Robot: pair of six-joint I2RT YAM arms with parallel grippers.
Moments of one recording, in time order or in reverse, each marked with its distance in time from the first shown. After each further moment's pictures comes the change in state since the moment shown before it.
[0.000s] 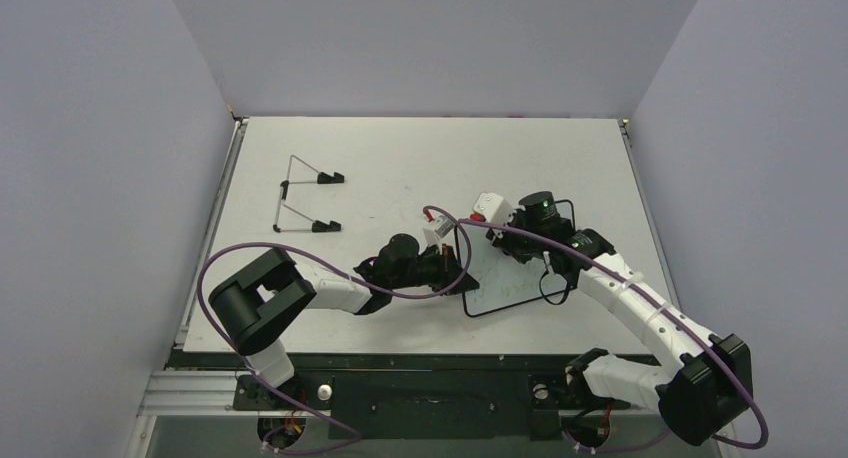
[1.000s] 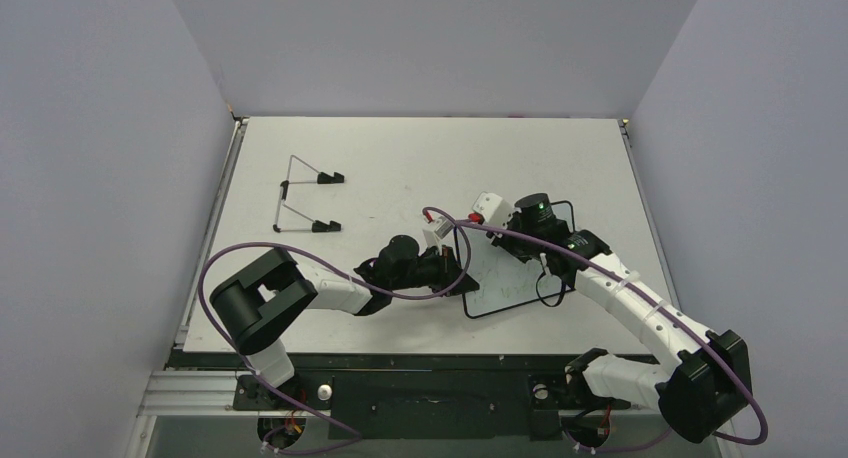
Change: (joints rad) left arm -0.004 0.005 -0.007 0.014 -0.002 -0.017; right arm 0.022 0.012 -0.013 0.016 0.098 -0.003
